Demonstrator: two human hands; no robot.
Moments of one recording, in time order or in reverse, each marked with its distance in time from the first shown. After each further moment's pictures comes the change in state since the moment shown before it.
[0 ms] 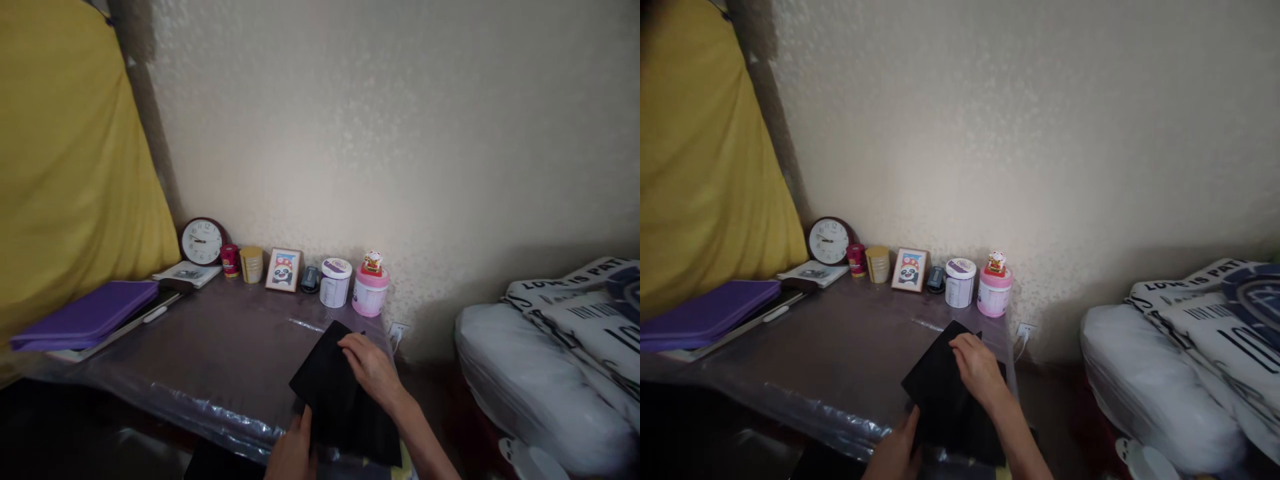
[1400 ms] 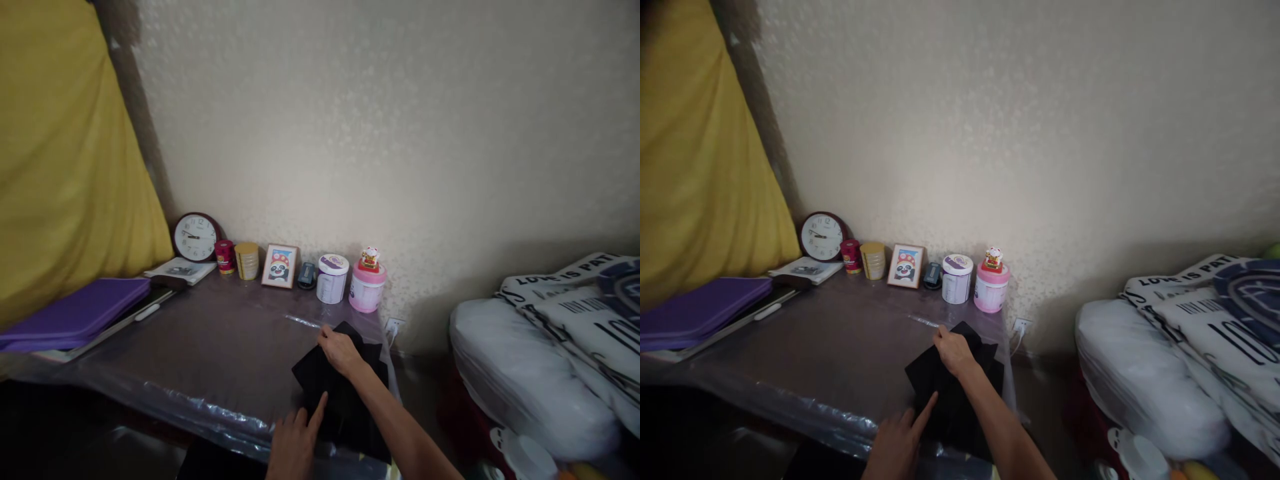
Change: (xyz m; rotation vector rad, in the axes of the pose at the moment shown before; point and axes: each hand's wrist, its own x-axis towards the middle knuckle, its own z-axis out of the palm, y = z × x) left_hand -0.002 0.017 -0.009 0.347 0.083 0.063; right_hand 0.040 0.029 0.070 -0.492 -0.362 -0.100
